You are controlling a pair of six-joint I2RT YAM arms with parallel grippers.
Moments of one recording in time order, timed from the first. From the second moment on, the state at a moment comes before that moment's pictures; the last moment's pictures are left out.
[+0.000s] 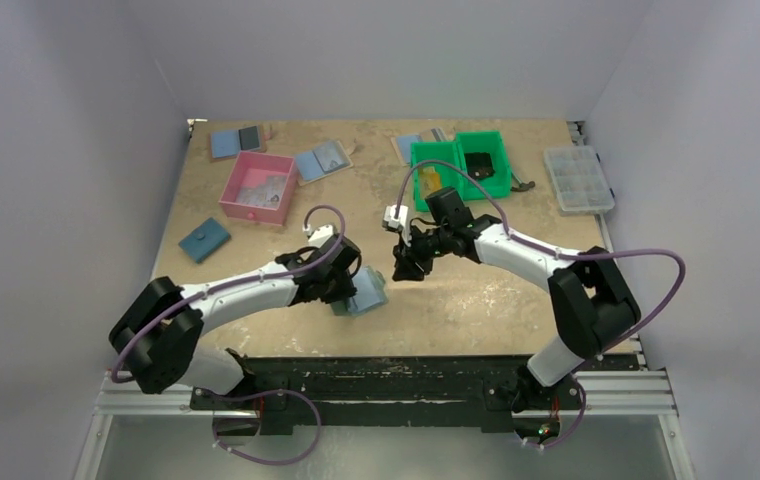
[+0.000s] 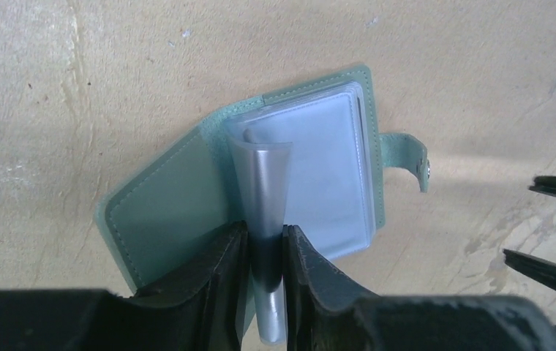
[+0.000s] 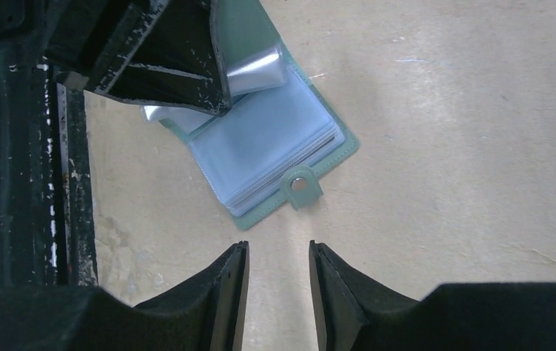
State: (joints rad) left arm -0.81 1.43 0.79 -0.44 -0.25 -1.04; right arm 0.58 1.59 0.98 -0.30 -0.69 -0.48
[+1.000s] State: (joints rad) left arm -0.80 1.09 0.44 -0.32 -0.30 -1.00; right arm 0.76 1.74 1.04 -0.25 -0.56 -0.33
